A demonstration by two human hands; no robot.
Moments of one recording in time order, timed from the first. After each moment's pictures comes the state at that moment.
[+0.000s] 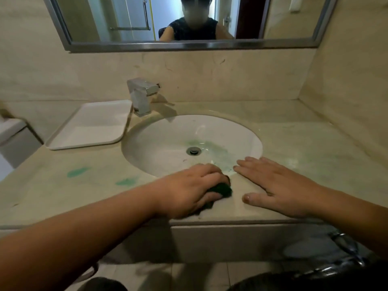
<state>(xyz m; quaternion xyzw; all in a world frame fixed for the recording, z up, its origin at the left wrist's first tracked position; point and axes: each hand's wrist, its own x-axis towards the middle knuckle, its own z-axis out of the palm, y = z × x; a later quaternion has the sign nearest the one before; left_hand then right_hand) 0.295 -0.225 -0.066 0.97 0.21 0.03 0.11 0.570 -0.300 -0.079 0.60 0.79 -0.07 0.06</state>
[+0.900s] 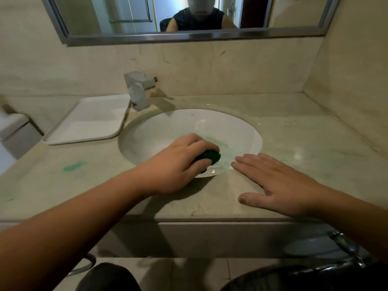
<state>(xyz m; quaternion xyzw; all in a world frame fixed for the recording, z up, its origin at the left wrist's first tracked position) 0.297 -0.207 -0.049 0.94 0.29 0.14 0.12 0.570 -0.307 -0.072 0.60 0.79 -0.10 0.06</state>
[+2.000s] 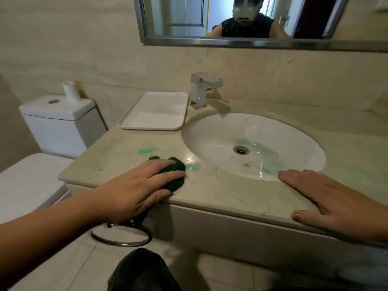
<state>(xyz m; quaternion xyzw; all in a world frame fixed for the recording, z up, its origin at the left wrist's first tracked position) 0.063 -0.241 -0.079 0.92 0.38 0.04 0.04 0.536 -0.299 -0.078 0.58 0.81 -0.09 0.05</state>
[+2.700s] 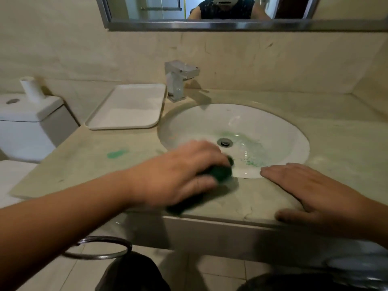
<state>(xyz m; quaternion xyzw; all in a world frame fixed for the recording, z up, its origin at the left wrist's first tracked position) 0.191 -0.208 -0.046 0.96 0.20 0.13 0.12 0.536 -0.294 -0.080 0.57 0.82 -0.06 0.04</state>
